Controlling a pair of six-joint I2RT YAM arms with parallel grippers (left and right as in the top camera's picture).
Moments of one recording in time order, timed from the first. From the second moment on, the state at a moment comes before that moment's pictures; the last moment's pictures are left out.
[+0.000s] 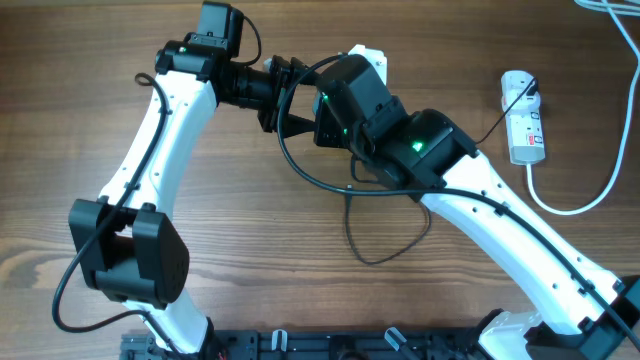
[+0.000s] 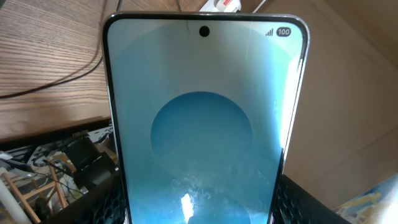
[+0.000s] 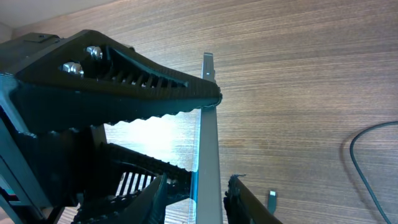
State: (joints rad) left arm -0.20 1.87 1.67 -1.02 1.10 -1.12; right arm 0.74 1.59 1.63 -0.88 0.21 0.72
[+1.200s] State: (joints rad) left arm -0.20 1.87 1.68 -1.02 1.14 -1.13; right arm 0.74 1.60 1.63 -0.88 0.22 1.71
